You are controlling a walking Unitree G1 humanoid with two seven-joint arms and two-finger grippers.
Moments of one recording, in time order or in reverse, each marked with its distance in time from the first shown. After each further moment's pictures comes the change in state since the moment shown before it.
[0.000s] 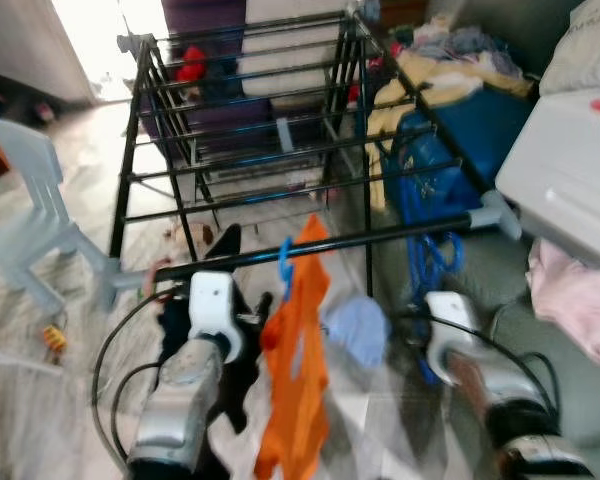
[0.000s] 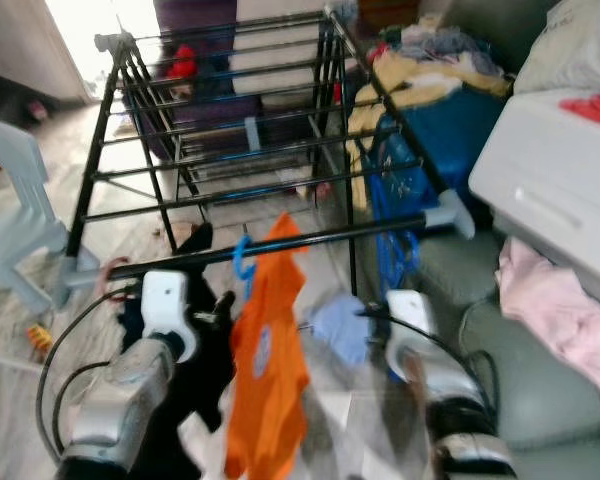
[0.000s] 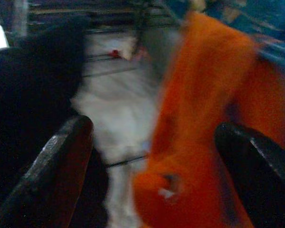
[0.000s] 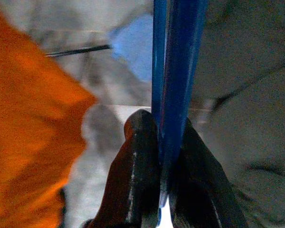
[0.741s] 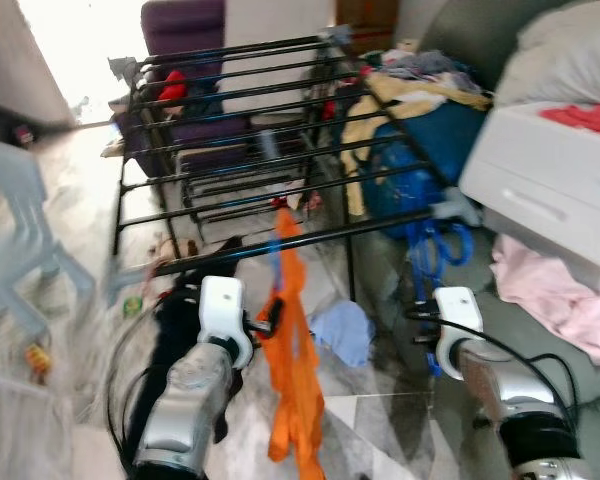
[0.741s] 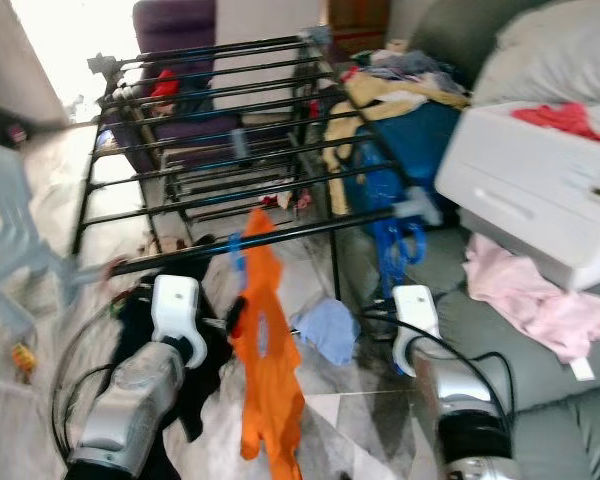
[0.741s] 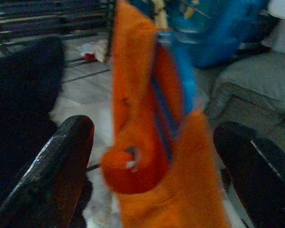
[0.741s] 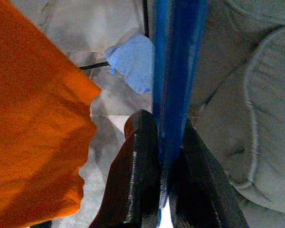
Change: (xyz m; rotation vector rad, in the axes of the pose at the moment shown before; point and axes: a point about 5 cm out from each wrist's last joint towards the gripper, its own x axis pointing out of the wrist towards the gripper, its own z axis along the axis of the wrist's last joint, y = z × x) left arm -0.001 0.004 -0.002 0.013 0.011 -0.007; right arm -0.016 0.009 0.013 -0.019 -0.070 0.070
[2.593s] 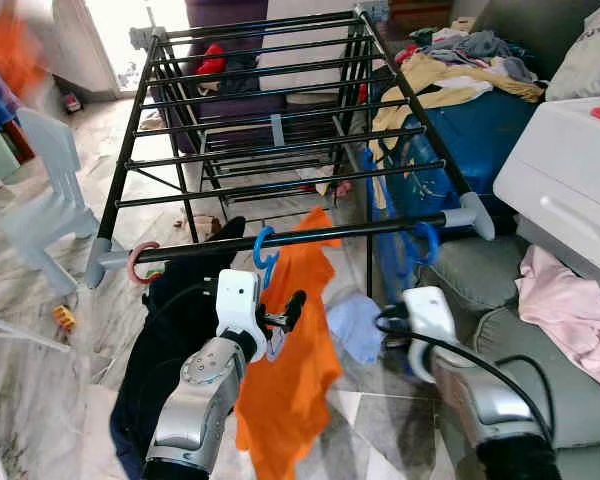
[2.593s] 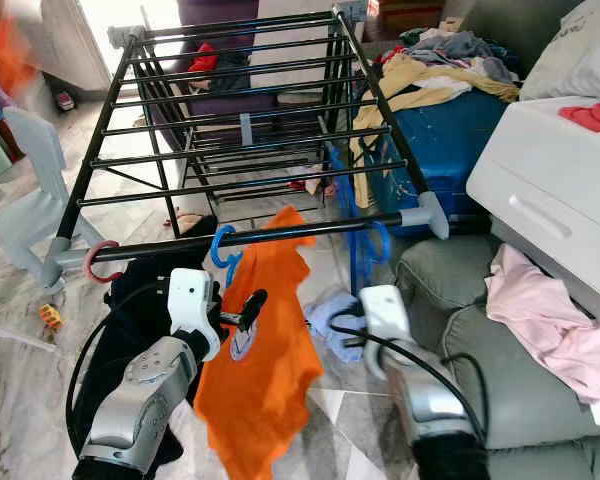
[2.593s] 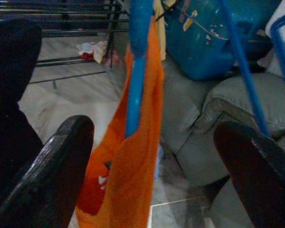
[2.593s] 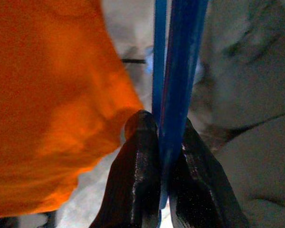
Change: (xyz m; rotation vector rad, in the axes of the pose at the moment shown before) left arm 0.002 -0.019 0.010 -0.046 -0.052 -0.109; right arm -0.015 0.052 -0.002 -0.092 -0.021 0.097
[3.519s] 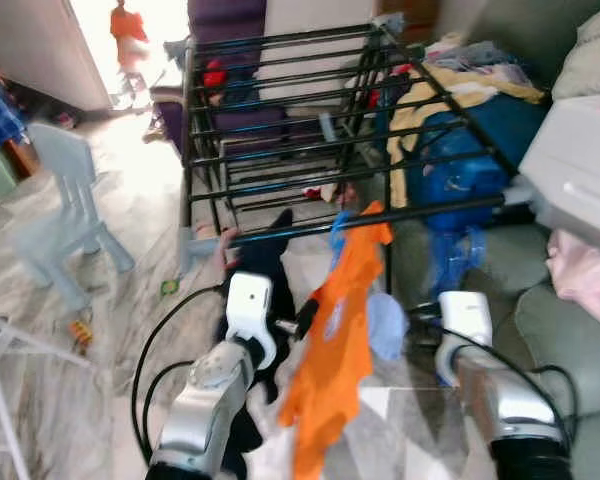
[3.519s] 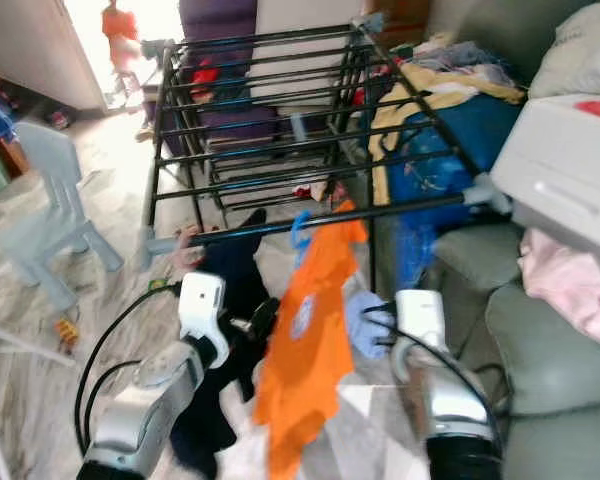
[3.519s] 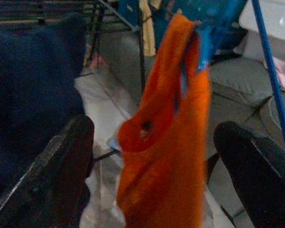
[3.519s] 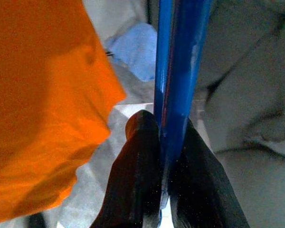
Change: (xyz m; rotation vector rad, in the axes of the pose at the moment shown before) left arm 0.000 -0.009 -0.002 0.025 0.016 -0.072; right arm -0.009 -0.036 -0.008 0.177 0.048 -0.272
